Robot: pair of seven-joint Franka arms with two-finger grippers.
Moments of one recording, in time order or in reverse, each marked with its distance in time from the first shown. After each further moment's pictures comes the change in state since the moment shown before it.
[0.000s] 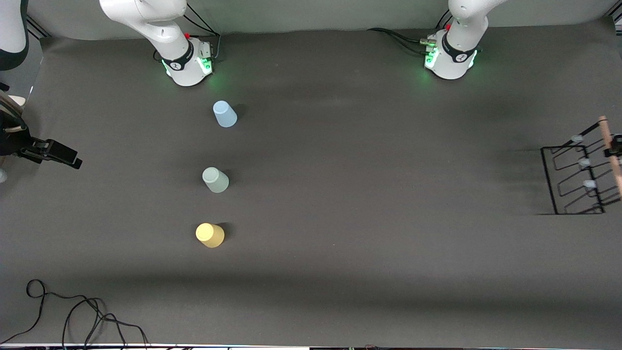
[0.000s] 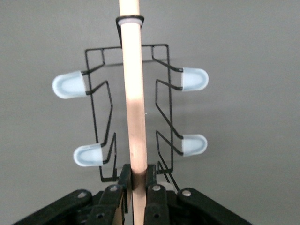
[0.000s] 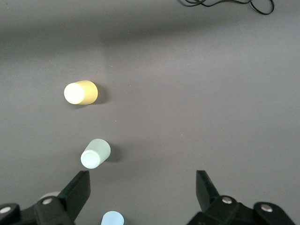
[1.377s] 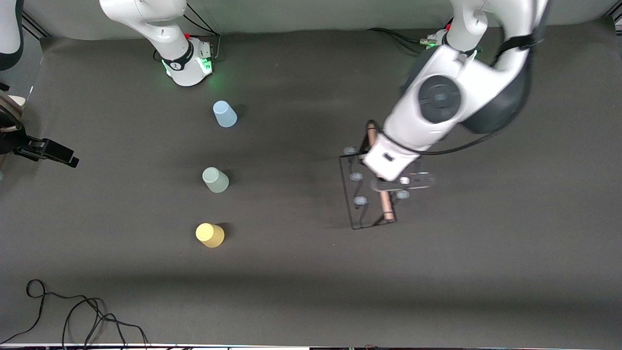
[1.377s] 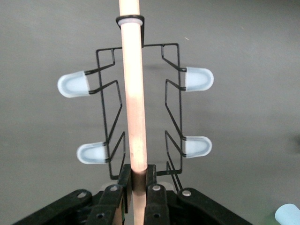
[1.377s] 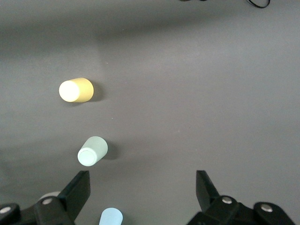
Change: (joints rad) left arm -0.902 0.252 -0.168 0.317 -0.073 -0.026 -1.205; right arm -0.001 0.001 -0.015 0.004 0.000 -0.023 0.000
